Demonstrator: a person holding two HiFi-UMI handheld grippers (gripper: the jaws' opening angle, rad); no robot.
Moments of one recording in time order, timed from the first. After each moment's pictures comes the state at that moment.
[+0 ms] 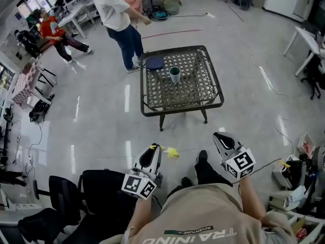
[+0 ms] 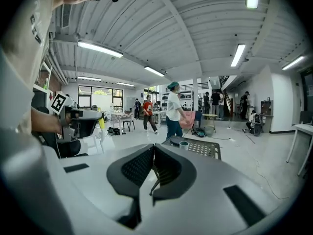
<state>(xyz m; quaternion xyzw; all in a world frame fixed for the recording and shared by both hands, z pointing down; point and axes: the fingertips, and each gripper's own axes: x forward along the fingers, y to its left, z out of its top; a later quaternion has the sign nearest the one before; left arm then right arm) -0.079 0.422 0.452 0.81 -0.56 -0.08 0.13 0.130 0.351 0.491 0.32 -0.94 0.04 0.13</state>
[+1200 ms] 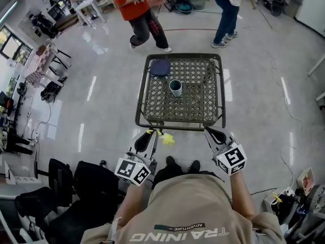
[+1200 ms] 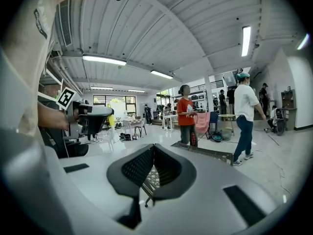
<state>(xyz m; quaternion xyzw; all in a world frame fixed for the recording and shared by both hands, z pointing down) -0.031 0.209 0.437 0.77 -0.62 -0.04 0.10 0.138 0.137 0.506 0.22 -0.97 0.05 0.10</state>
